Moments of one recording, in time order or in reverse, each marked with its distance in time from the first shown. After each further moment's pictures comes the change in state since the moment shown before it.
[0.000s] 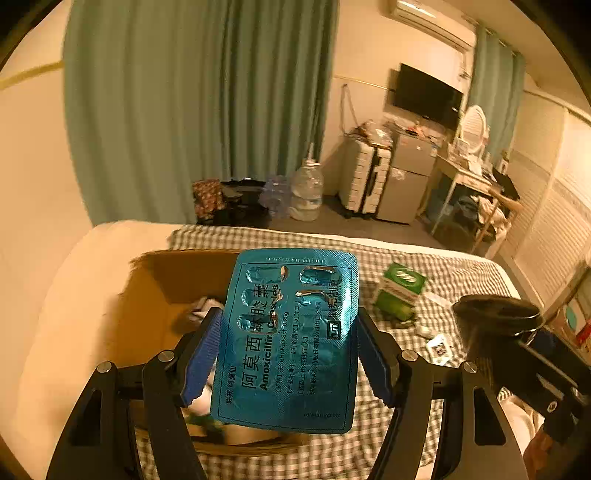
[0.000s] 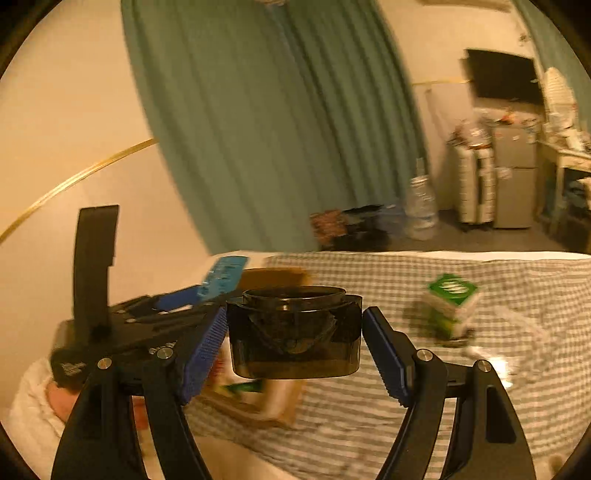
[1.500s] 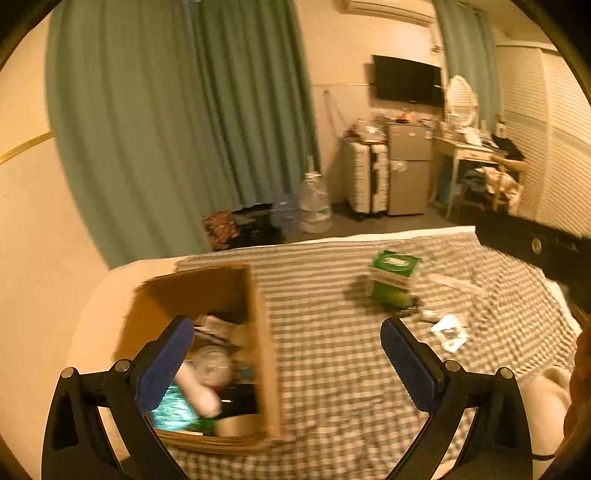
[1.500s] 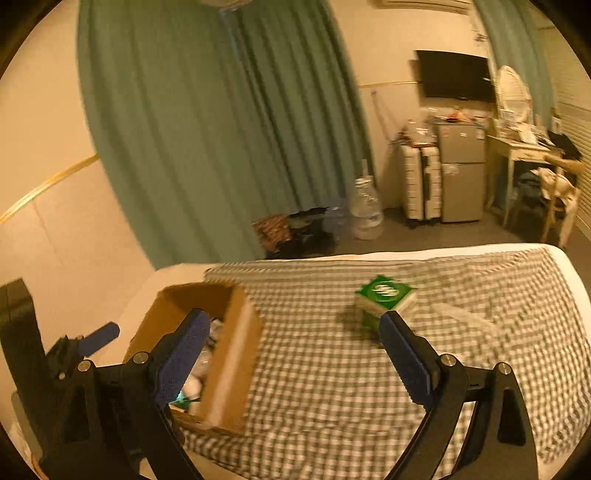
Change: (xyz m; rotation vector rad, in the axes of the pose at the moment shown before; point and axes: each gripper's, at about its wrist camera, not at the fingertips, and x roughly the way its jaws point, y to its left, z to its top) left arm -0.011 -0.117 -0.040 0.208 -0.086 0.111; right arm -0.038 -0.066 0.009 0.078 -0.045 -0.251
